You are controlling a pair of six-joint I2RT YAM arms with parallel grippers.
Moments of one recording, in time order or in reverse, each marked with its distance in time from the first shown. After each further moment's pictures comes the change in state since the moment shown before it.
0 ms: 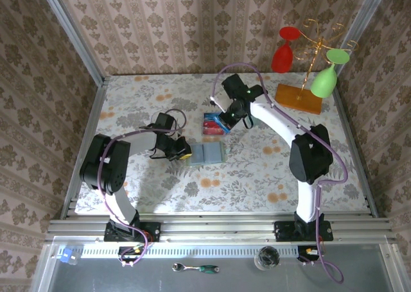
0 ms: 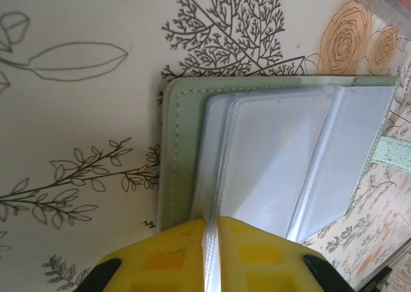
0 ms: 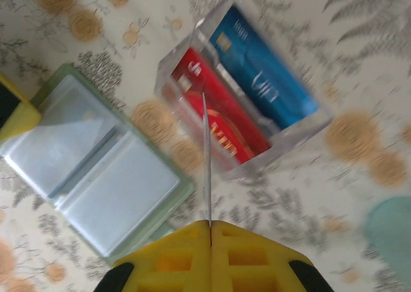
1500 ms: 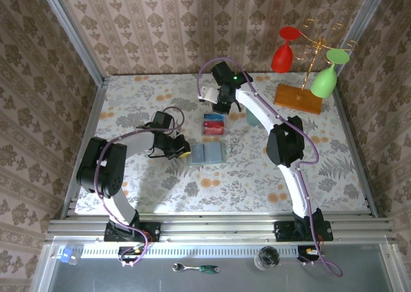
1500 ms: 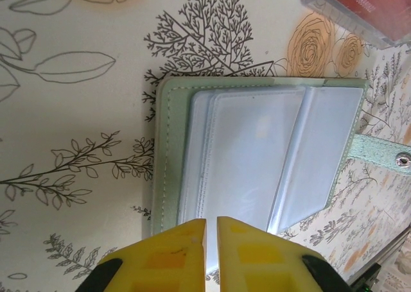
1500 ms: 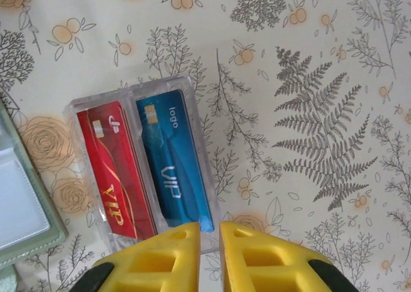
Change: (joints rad) left arm 0.013 -0.046 0.000 -0.013 0.011 0.000; right arm -0.013 0.359 0.507 -0.154 0.064 -0.486
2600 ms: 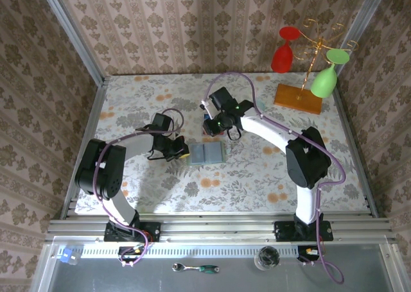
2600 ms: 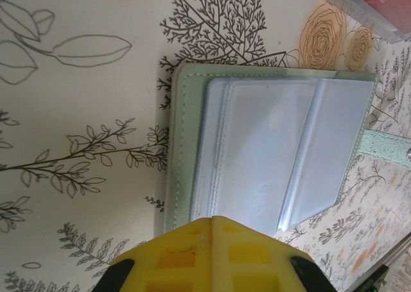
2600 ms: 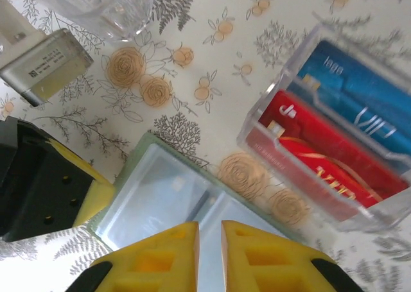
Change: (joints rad) left arm 0.000 -0.019 -0.039 0.023 -0.016 0.004; right arm 0.129 -0.408 -0.740 0.478 -0.125 0.937
